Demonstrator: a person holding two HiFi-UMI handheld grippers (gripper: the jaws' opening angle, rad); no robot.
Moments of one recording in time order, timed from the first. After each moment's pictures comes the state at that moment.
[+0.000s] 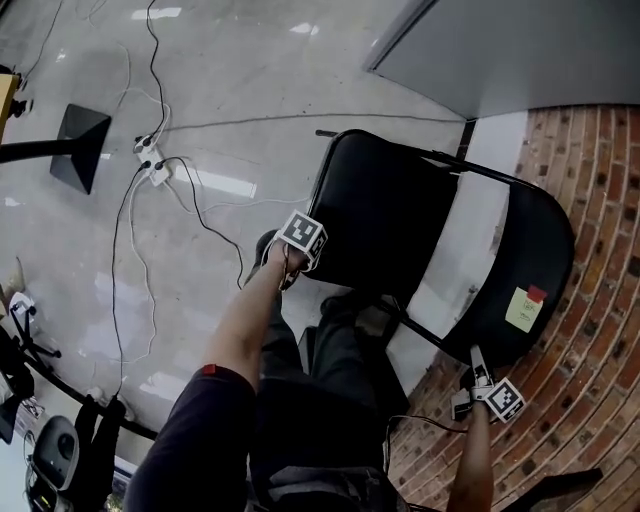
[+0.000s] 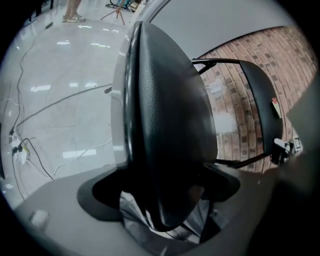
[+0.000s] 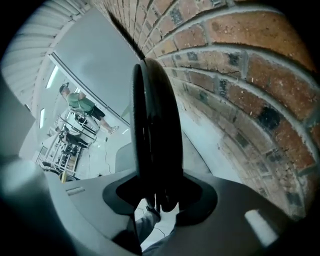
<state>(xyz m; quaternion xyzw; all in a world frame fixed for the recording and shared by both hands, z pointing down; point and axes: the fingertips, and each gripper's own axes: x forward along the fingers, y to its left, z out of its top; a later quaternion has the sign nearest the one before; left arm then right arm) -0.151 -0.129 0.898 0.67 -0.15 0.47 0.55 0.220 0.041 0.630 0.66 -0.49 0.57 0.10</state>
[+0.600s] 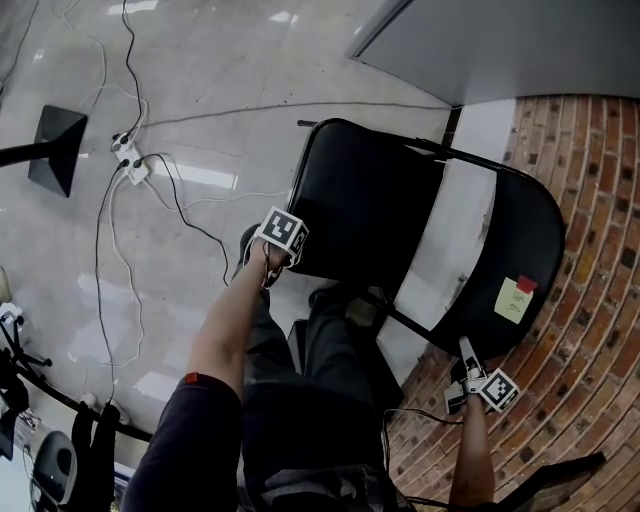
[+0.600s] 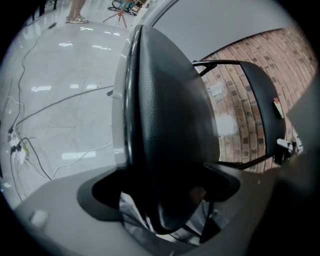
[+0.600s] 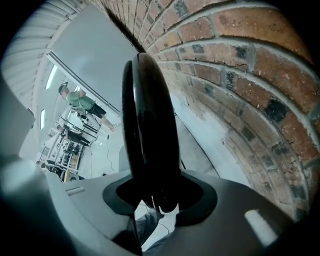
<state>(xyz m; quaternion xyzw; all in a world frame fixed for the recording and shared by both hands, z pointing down) -0.162 -0.137 0.910 0.68 -0.17 0.46 0.54 0.196 0.029 0.632 0.63 -0.49 0.59 0.08</state>
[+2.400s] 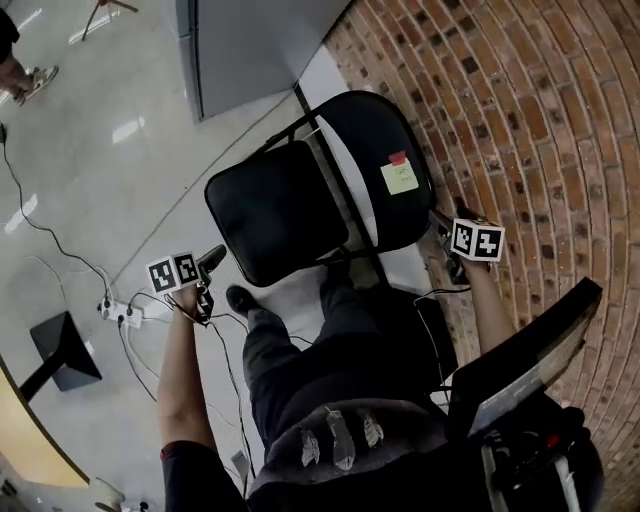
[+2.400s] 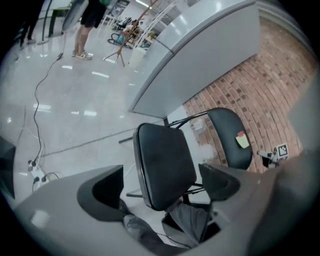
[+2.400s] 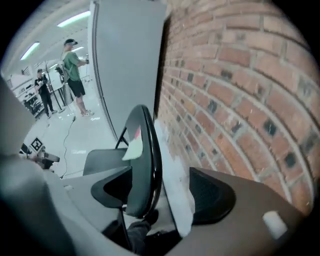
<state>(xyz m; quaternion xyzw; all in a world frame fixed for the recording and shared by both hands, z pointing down) -0.270 -0.277 0.722 0.76 -0.20 0.36 0.50 0.192 0.003 0.497 0.77 -0.39 0.39 0.31</state>
